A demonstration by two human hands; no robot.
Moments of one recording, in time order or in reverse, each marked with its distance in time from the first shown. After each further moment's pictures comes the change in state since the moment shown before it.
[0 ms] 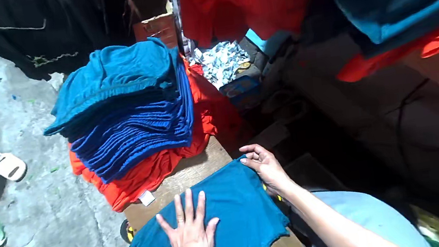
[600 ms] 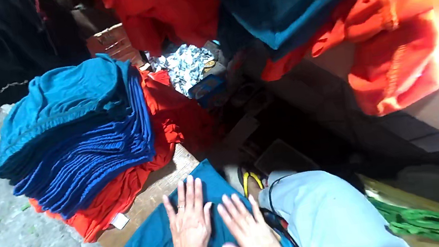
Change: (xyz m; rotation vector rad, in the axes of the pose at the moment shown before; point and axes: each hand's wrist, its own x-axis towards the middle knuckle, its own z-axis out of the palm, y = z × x) left_hand 0.044 0.037 0.003 -0.090 0.019 0.240; right_hand -0.149 0.054 0.010 -1.044 0.017 -0.610
